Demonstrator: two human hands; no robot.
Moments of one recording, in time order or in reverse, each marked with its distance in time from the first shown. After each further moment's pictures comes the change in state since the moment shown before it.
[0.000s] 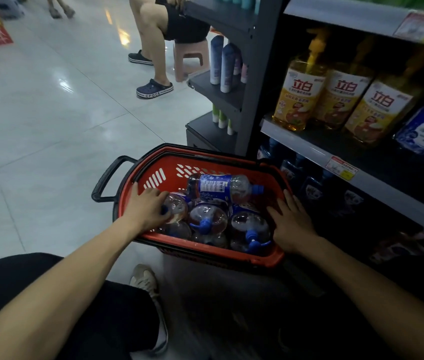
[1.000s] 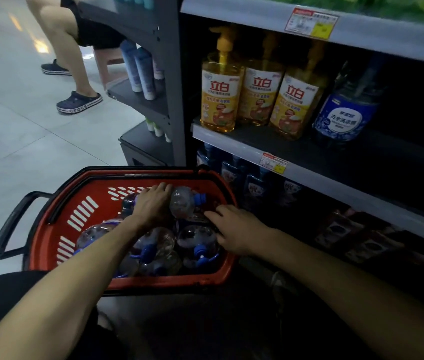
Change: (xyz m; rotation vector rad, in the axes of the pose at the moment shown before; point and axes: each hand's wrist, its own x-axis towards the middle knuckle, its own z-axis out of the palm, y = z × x) left_hand 0.119 0.144 -0.031 -0.173 0.126 0.282; right_hand -0.025 0.009 -0.050 0.229 0.021 -0.170
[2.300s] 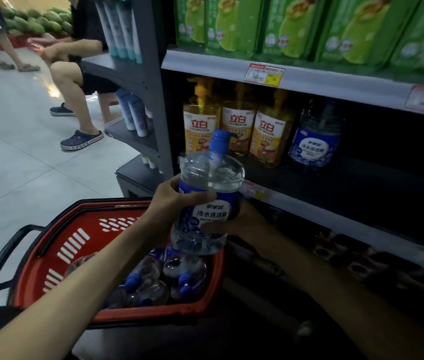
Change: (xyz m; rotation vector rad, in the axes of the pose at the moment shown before) left_hand -0.042 0.133 -0.168 -1.583 0.023 -0.107; right_hand -0.049 0.036 -0.060 1.504 0.403 -0.095
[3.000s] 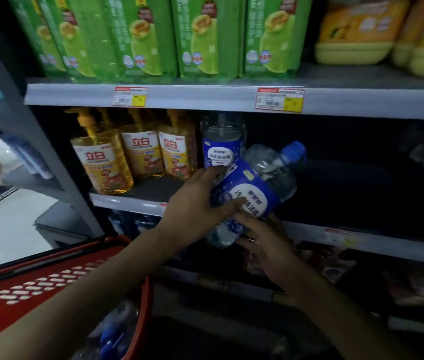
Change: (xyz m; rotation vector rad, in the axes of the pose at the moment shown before) left_hand 0.061 0.010 0.208 0.872 -0.210 0.600; right_hand -0.101 0.010 -0.154 0.465 0.637 0.007
